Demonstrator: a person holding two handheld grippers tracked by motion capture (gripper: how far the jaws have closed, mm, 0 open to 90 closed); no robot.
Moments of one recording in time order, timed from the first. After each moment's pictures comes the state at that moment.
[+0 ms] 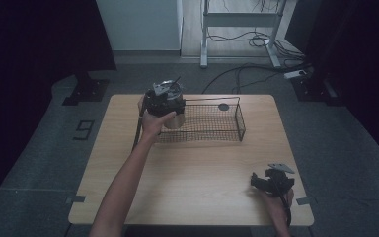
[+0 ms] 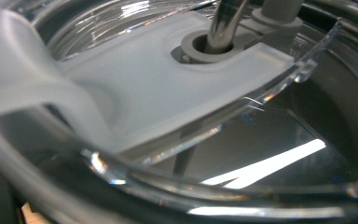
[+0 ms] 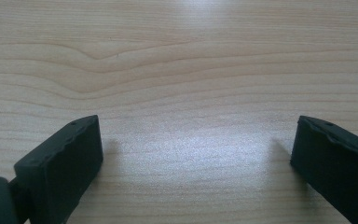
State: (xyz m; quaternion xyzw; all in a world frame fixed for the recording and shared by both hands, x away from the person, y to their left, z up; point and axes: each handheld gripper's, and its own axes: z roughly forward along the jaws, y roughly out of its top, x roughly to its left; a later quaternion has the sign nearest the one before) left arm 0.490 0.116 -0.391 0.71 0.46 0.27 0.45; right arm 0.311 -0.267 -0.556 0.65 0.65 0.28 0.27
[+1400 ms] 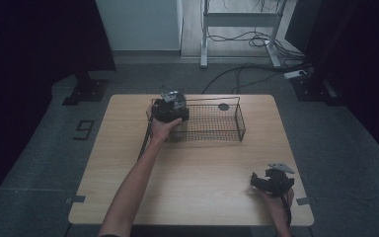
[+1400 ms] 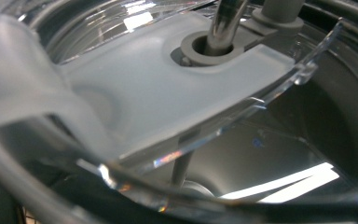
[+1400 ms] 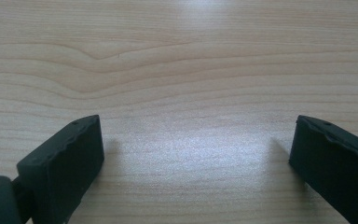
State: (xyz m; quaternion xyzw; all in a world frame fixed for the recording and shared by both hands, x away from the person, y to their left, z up) left arm 0.515 0.101 -0.452 0.72 0.50 0.25 0.41; right arm 0.311 -0.267 -0.556 0.65 0.65 0.28 0.27
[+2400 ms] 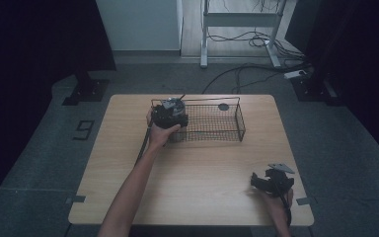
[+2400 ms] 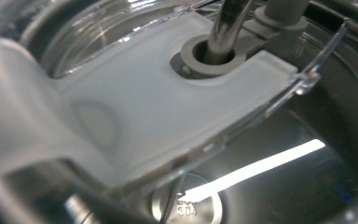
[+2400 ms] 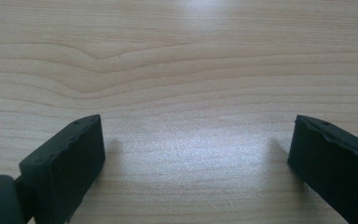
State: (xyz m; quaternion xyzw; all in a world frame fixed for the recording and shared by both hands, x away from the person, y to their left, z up) left arm 0.507 0.106 -0.472 0.73 0.49 0.26 0.40; right arm 0.311 -0.267 -0.556 0.65 0.65 0.28 0.27
